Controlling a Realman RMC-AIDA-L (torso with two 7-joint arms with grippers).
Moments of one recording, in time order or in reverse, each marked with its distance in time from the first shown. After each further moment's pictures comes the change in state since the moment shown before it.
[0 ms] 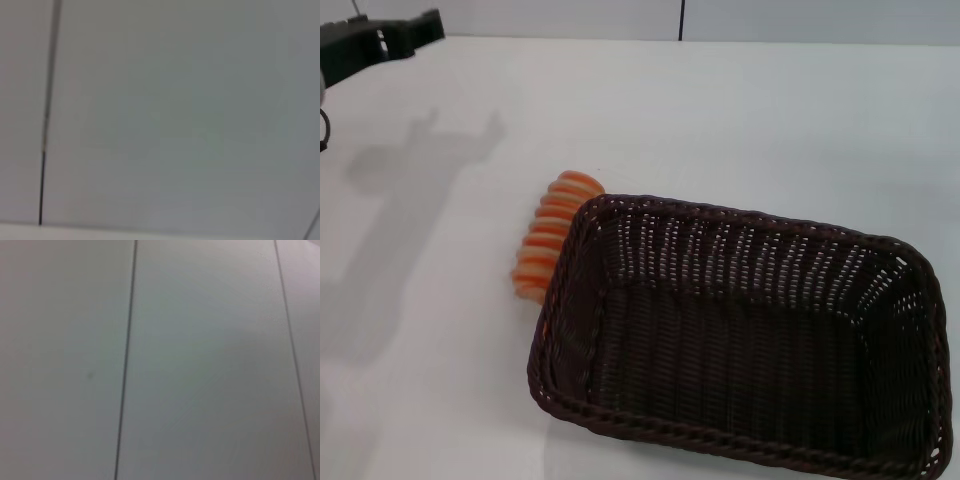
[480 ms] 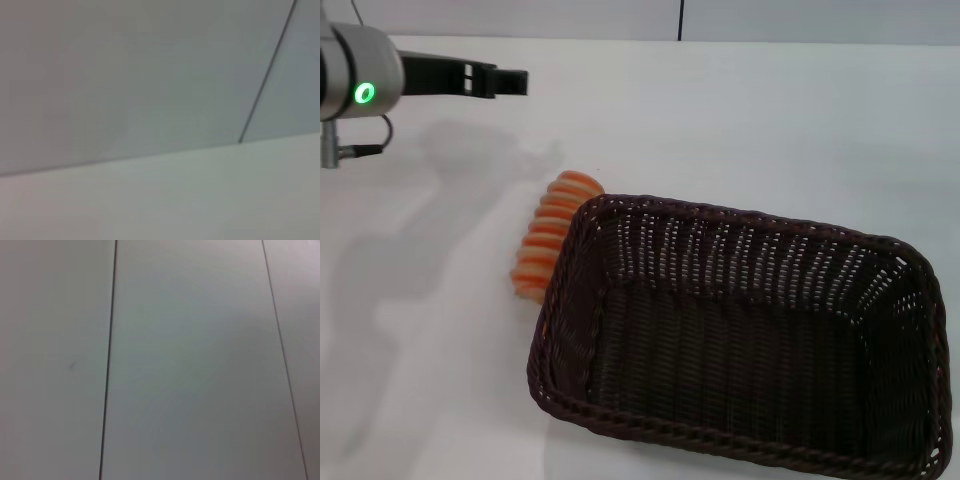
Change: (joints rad) left arm -0.204 -0.235 -0.328 0.047 -0.214 -0.513 0.580; right arm 0.045 -0.008 0.041 0.108 0.000 -0.011 0.103
